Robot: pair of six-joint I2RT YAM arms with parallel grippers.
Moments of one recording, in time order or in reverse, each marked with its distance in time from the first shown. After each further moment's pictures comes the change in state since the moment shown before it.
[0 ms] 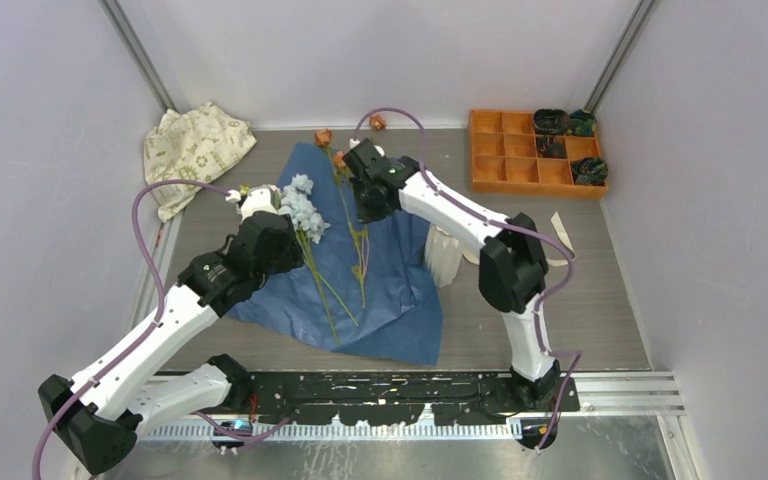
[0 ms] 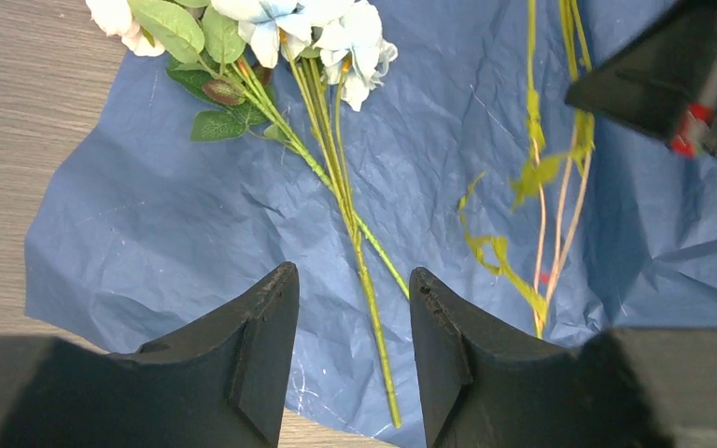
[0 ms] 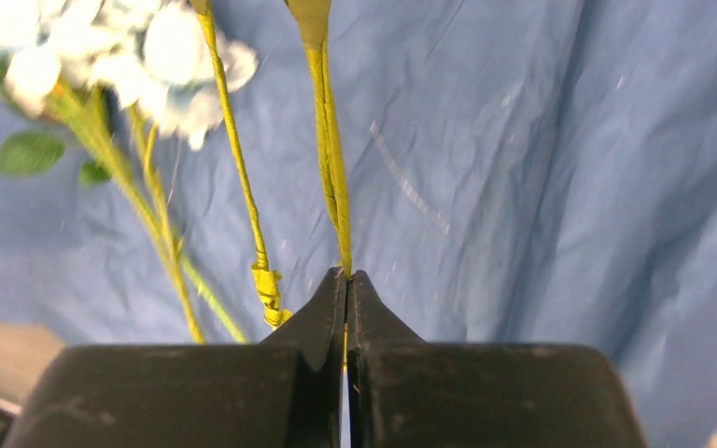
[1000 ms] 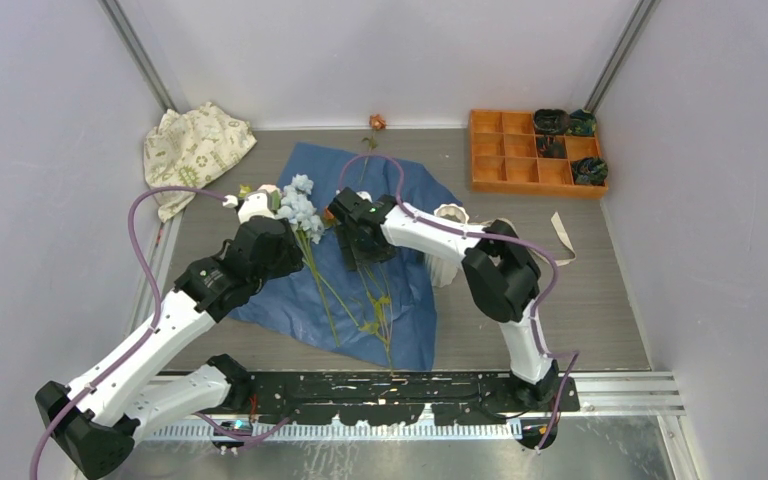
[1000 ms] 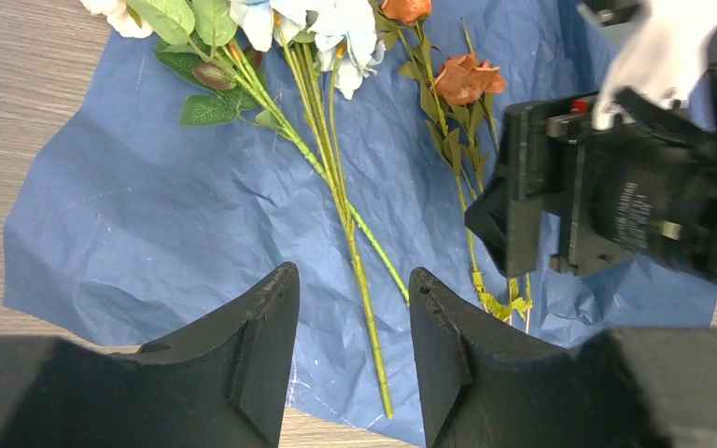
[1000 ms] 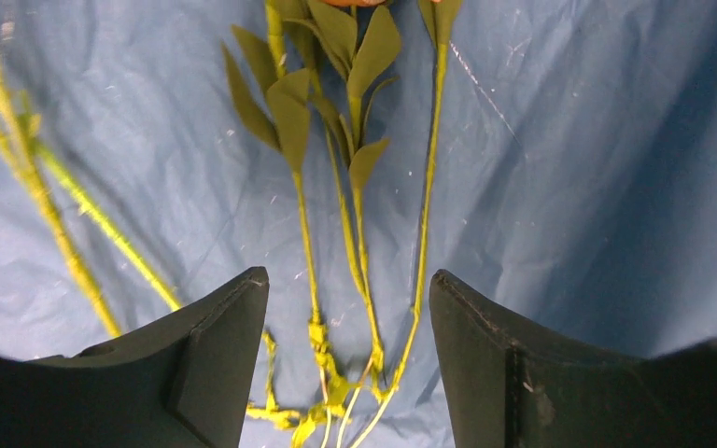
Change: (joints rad) left arm 0.000 -0.036 -0.030 0.000 0.024 -0.034; right arm 0.139 -0.088 -0.285 0.032 0.045 -0.012
